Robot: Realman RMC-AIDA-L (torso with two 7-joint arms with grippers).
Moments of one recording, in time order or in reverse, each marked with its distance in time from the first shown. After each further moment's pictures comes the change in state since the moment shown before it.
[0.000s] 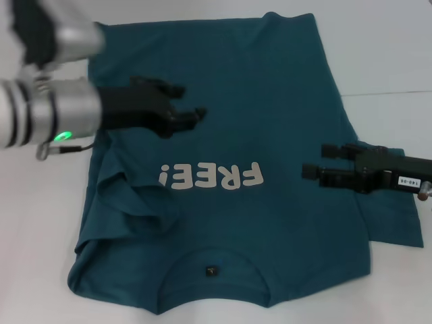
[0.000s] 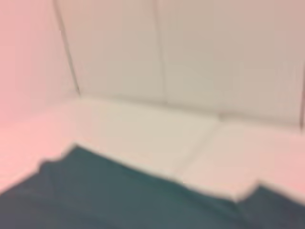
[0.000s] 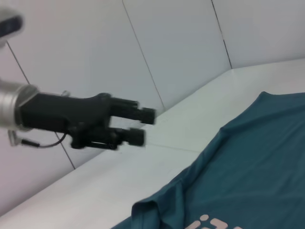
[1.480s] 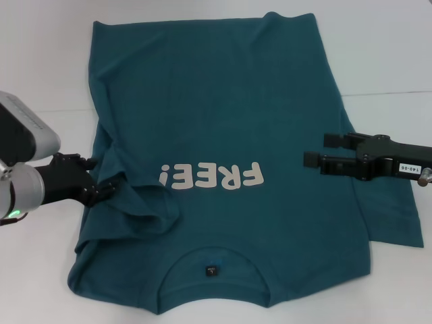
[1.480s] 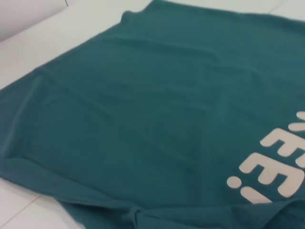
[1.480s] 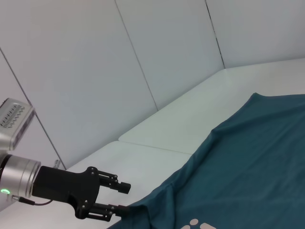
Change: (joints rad) left arm 0.082 0.000 -0.083 0.261 0.218 -0.269 0.184; right arm 0.025 -0.016 -0.010 -0.011 -0.007 0.026 0.039
